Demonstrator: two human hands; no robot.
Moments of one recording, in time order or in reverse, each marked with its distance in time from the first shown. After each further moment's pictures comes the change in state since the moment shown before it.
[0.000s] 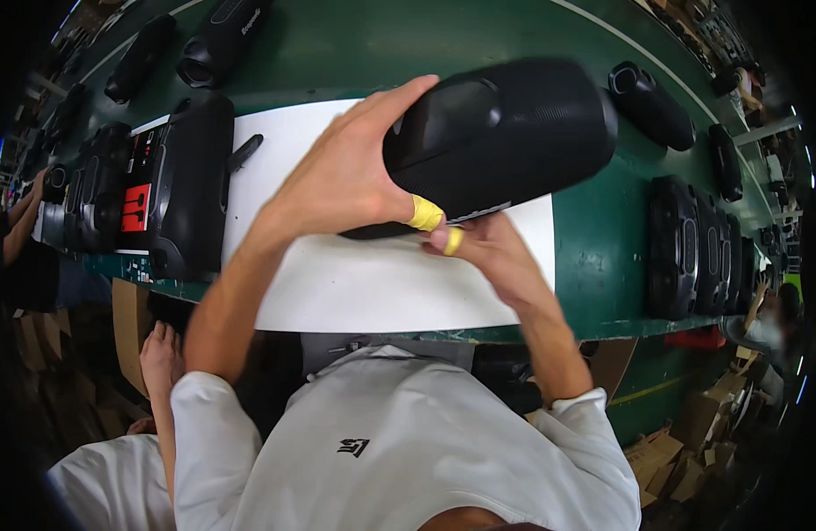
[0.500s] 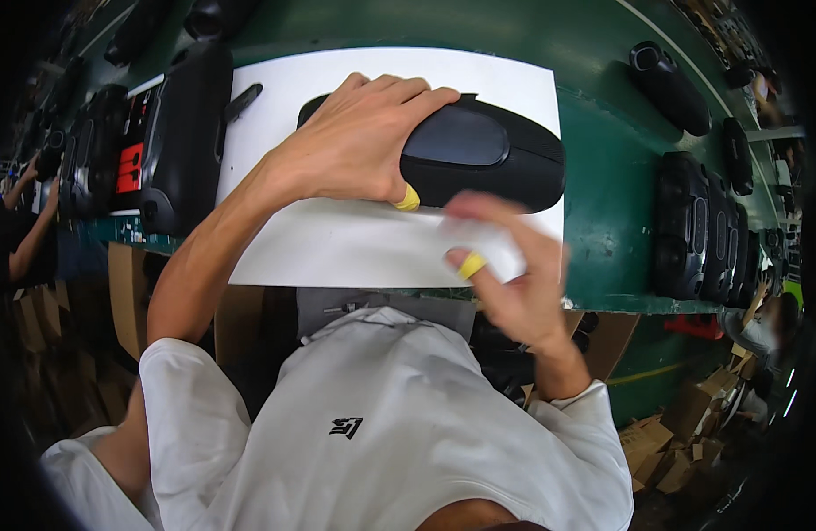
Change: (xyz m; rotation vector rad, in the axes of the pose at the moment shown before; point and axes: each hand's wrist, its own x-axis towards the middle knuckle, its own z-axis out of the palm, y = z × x) left_hand -0.021 -0.006 0.018 0.394 -0.316 0.032; right_hand -0.079 0.003 0.017 -0.717 0.060 -0.447
